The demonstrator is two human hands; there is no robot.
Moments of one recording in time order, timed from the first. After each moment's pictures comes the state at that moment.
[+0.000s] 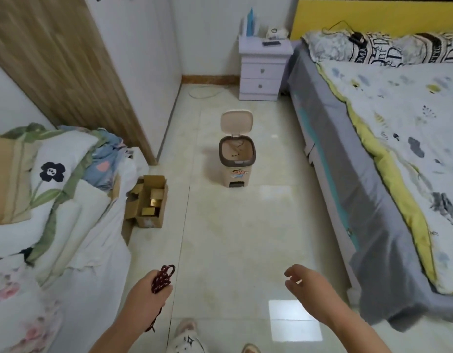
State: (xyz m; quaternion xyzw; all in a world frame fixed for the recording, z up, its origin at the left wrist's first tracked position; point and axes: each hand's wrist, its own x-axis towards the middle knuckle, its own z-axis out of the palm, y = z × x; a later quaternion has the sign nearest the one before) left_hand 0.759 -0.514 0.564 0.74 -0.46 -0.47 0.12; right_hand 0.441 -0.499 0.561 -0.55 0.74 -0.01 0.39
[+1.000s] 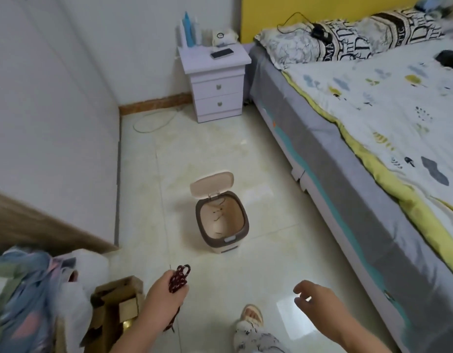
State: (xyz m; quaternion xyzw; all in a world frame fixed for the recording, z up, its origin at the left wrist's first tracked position) left_hand 0.680 -1.050 0.529 0.67 -0.53 -0.51 0.05; right_hand 0.400 -0.926 0.530 -0.43 0.80 0.00 0.41
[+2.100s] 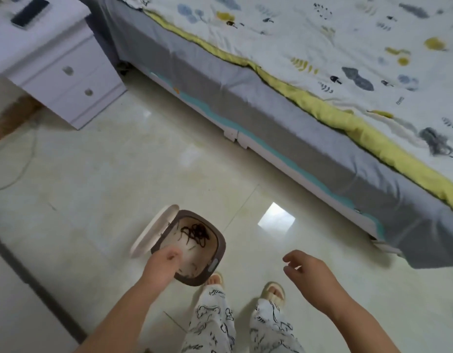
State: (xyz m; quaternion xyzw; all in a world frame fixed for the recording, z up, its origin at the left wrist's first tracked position) left_hand 0.499 -1.337 0.423 0.51 -0.67 -0.50 -0.22; right_hand 0.351 -1.081 0.502 -0.10 0.88 -0.17 0.44
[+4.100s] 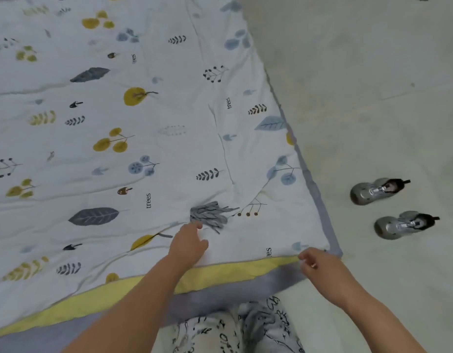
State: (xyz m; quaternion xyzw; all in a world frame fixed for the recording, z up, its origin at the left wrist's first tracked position) left_hand -0.233 -0.860 0.408 -0.01 -0.89 -0.20 -0.41; right_hand -0.088 -0.619 0.468 0.33 0.80 -0.37 0.34
